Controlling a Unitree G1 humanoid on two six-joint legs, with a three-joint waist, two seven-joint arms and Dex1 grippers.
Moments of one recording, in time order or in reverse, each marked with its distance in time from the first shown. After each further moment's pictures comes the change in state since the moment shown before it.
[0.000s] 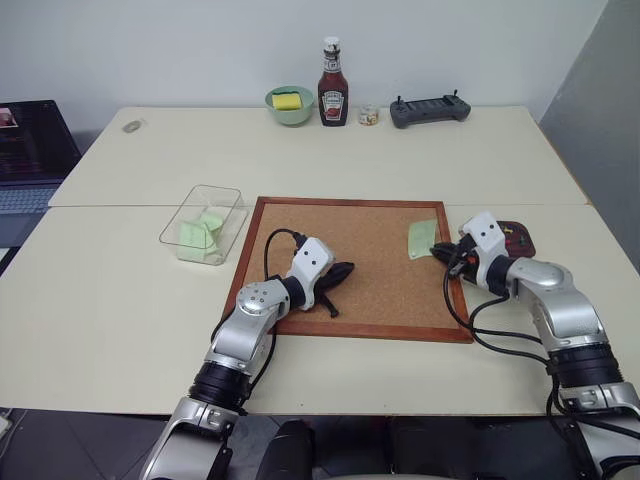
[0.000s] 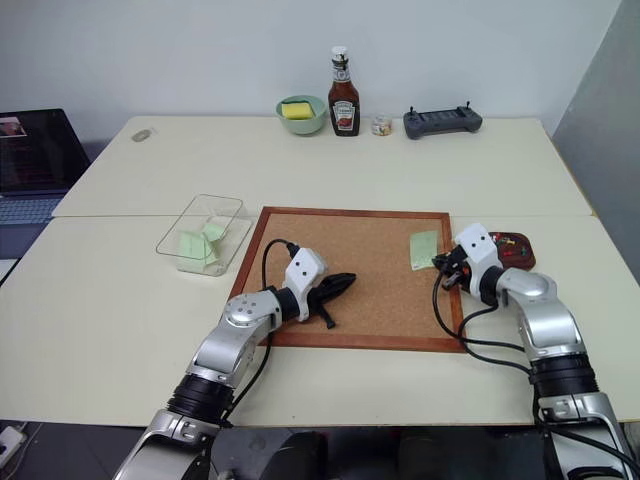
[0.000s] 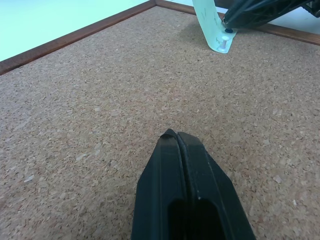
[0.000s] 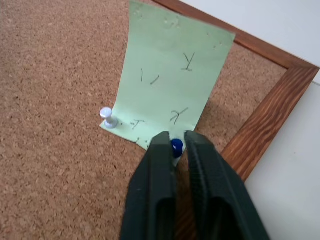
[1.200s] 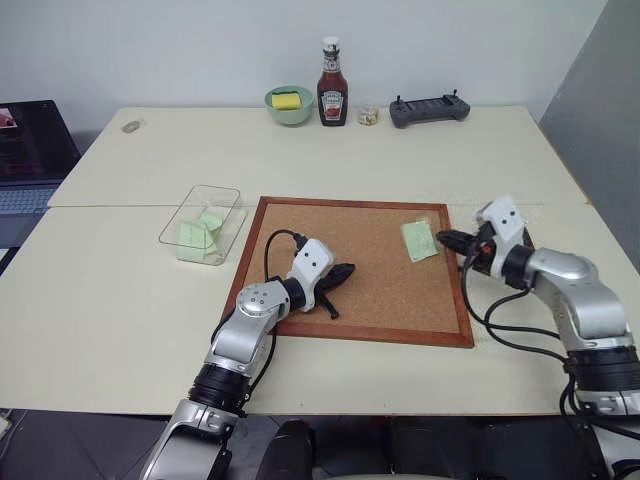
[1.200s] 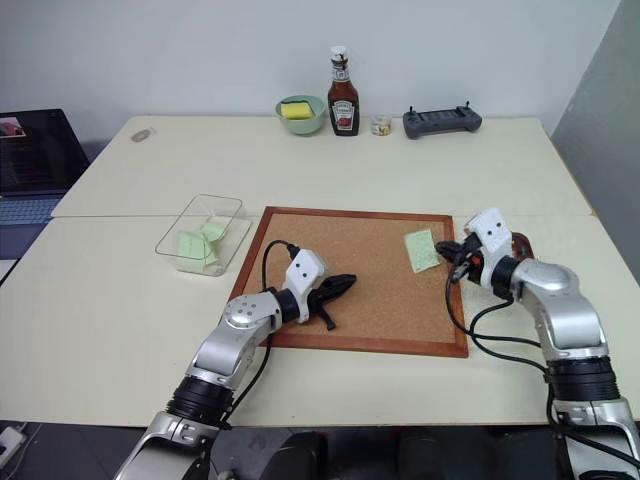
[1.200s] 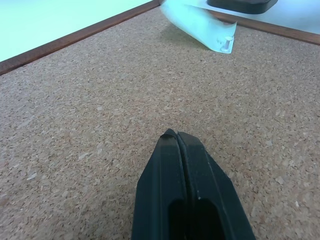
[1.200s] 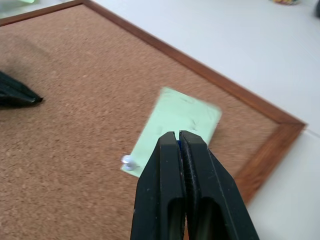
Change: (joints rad) left arm 0.009 0.001 -0.003 -0.004 0.002 0.001 -0.003; right arm 0.021 -0.074 -0.093 -0.151 0.118 0.060 0.057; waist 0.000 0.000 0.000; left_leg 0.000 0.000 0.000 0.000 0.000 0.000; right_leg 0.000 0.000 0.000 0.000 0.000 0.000
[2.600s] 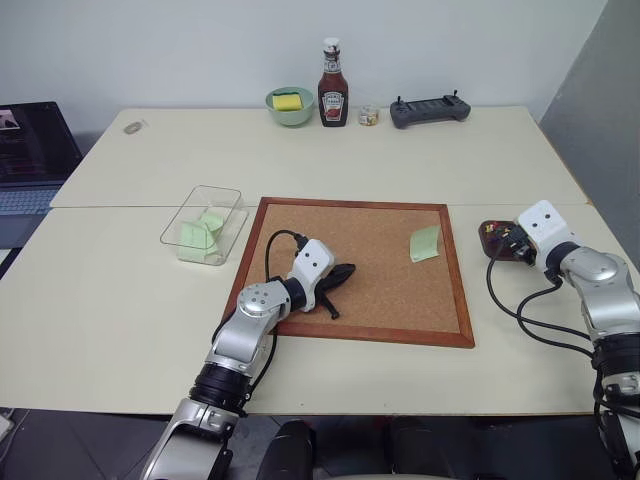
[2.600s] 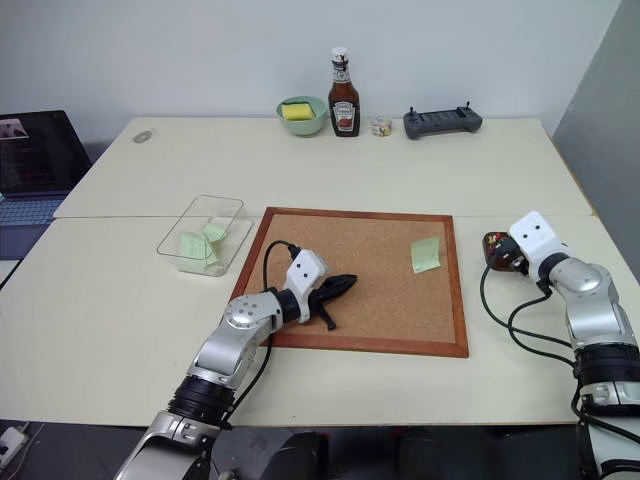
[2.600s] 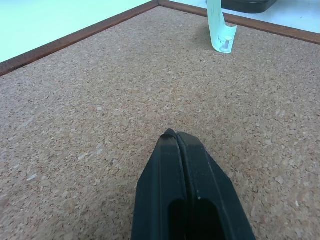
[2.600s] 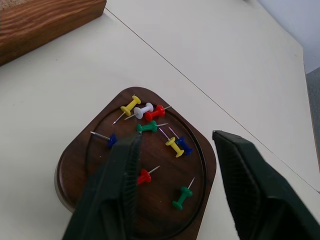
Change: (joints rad) left arm -0.004 -0.003 -0.002 0.013 0.002 -0.013 -0.001; right arm -0.057 -0.105 0.026 0.375 -0.377 -0.293 -0.263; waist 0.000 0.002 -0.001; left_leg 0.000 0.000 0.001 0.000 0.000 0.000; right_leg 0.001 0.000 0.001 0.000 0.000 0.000
